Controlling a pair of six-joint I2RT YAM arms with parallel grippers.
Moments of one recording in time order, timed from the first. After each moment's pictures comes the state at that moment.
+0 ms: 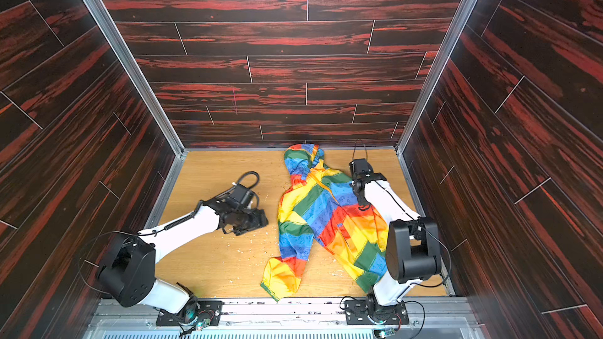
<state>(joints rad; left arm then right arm) -0.60 1.52 0.97 -0.60 0.17 -0.81 0.16 1.65 1.24 -0.82 0.59 0.02</state>
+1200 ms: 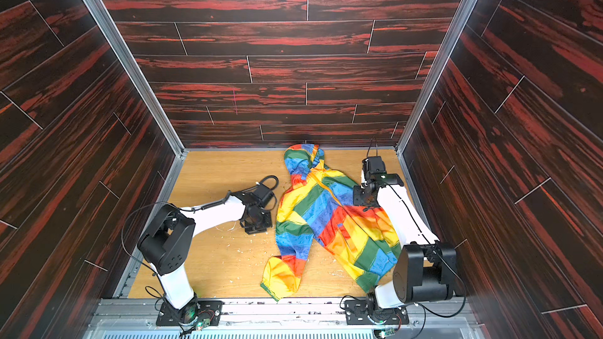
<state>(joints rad) -0.56 1.82 1.17 -0.72 0.08 -0.78 0.11 1.47 1.23 -0.92 0.03 0.14</state>
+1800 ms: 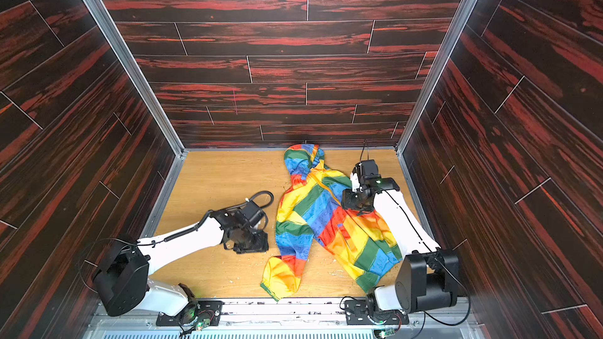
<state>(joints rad) -0.76 1.46 0.89 -0.75 0.18 -0.77 0.20 1.42 1.19 -0.91 -0.13 0.21</state>
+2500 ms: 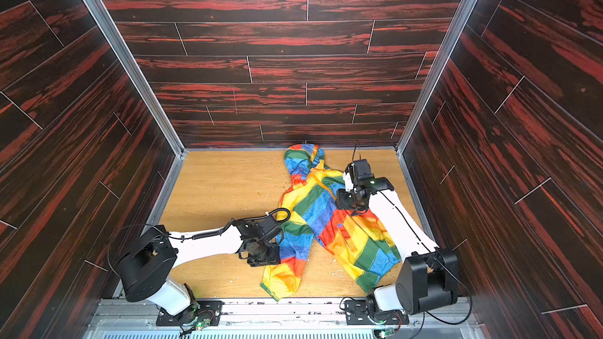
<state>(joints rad) -0.91 1.63 0.89 -0.63 0.19 -0.93 0.26 1.42 1.20 -0.91 -0.13 0.23</state>
